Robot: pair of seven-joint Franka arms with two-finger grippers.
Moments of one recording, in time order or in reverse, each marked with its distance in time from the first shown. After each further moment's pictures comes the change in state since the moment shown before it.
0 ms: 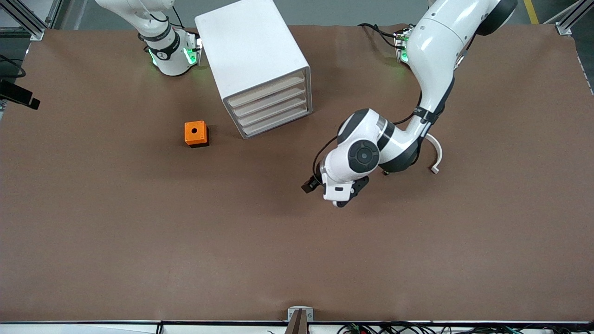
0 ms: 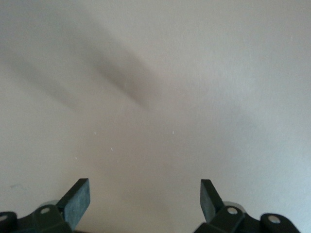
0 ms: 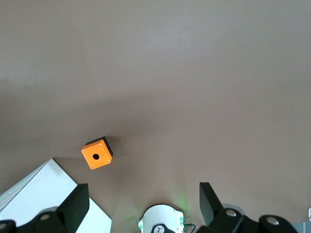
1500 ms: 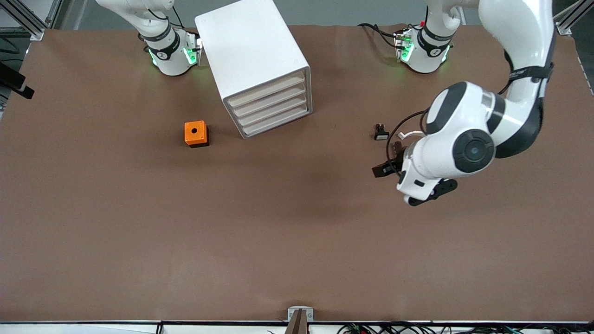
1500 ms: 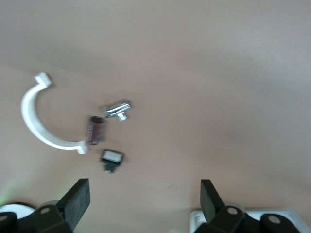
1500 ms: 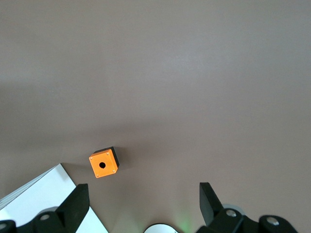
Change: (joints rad) left arm 0.262 -0.283 -0.004 0.002 0.075 -0.533 0.592; right arm -0.028 -0.152 0.003 -0.173 0.044 0.143 -0.089
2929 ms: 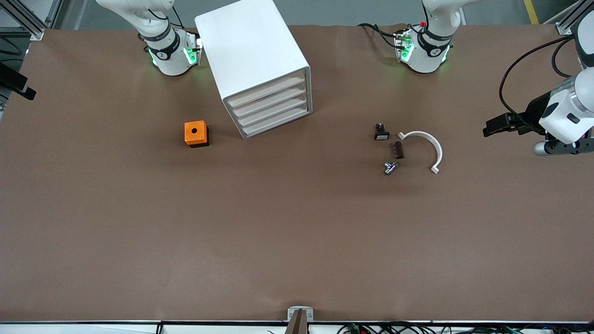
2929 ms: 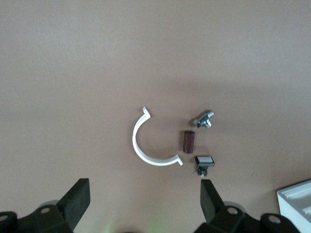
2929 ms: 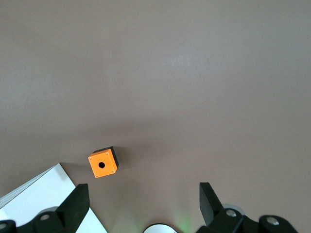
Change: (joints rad) left arm 0.400 -0.432 0.002 -0.345 -0.034 0.087 0.628; right arm 0.000 0.000 0.000 -0.011 -0.001 0.008 -0.003
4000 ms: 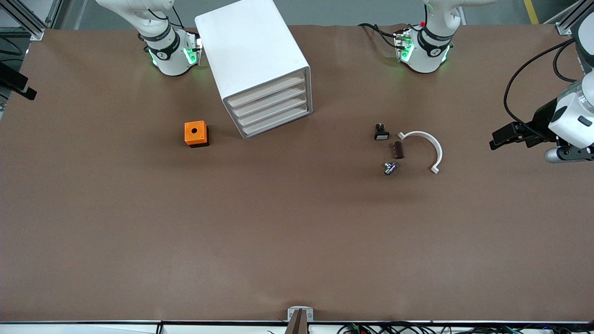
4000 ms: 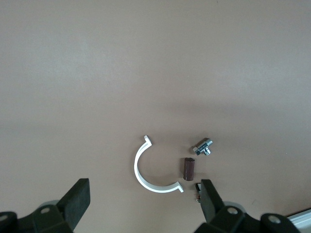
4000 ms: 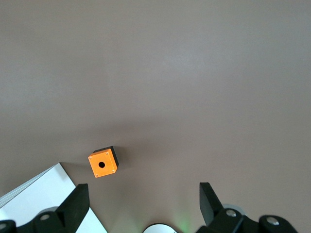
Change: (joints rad) left arm -0.336 0.018 0.341 0.038 0.009 0.083 0.000; right arm 0.000 0.000 0.002 -0.001 0.000 0.000 -0.001
